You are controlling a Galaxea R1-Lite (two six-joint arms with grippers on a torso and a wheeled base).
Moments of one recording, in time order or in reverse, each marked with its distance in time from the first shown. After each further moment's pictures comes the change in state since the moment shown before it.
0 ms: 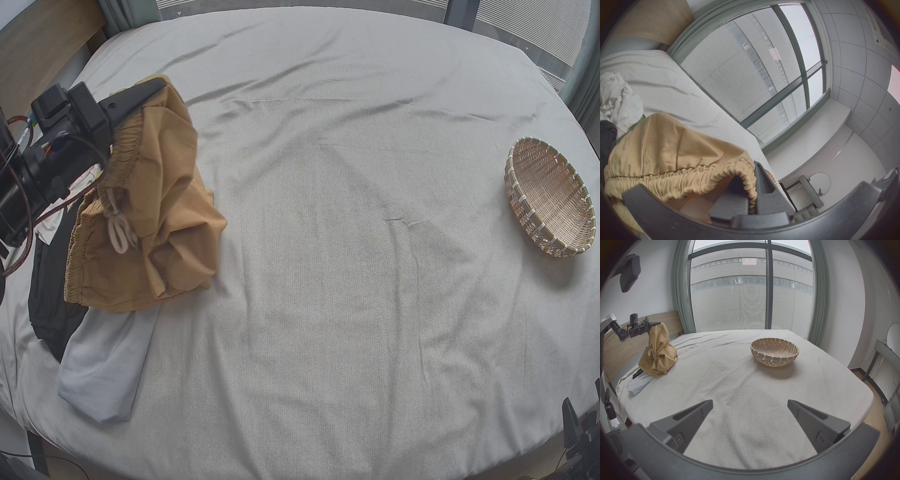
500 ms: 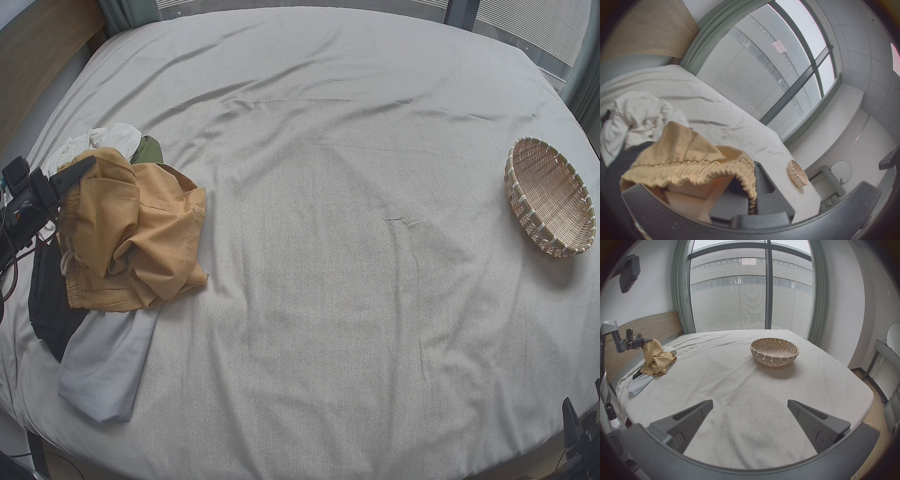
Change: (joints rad) left arm 0.472 0.059 0.209 -0.243 -0.326 0.016; right arm 0.000 0.000 0.000 0.000 -0.001 0.004
